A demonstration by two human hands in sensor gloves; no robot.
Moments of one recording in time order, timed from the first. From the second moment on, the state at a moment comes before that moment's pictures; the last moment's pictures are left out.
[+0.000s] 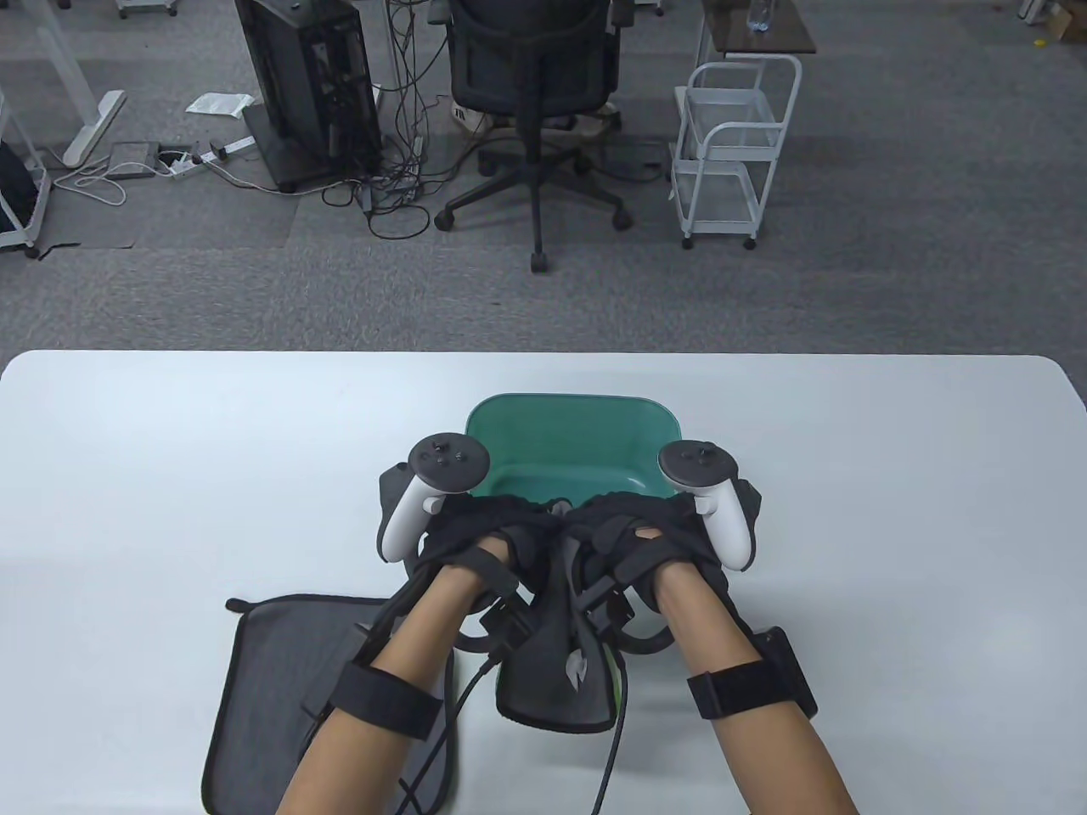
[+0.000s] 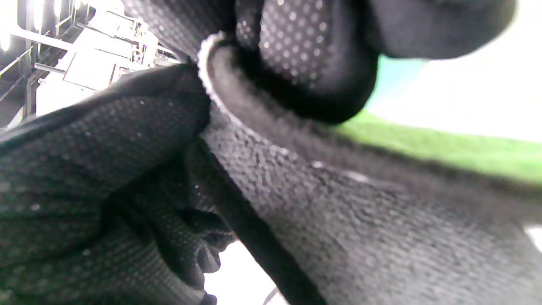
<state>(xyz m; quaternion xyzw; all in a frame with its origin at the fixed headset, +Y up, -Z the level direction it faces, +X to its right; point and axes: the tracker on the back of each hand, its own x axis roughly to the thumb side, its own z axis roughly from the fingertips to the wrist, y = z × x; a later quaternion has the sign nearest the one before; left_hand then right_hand) -0.110 -0.609 -0.388 -0.26 -0.04 0.45 0.85 0.097 -0.614 -0.387 -0.10 0.27 0.80 0.53</state>
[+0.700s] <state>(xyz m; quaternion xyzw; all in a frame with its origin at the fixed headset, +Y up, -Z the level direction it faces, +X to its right) -0.103 -0.529 -0.438 -0.22 -0.02 0.51 0.83 0.117 -0.547 -0.446 -0.08 0.25 0.73 0.63</state>
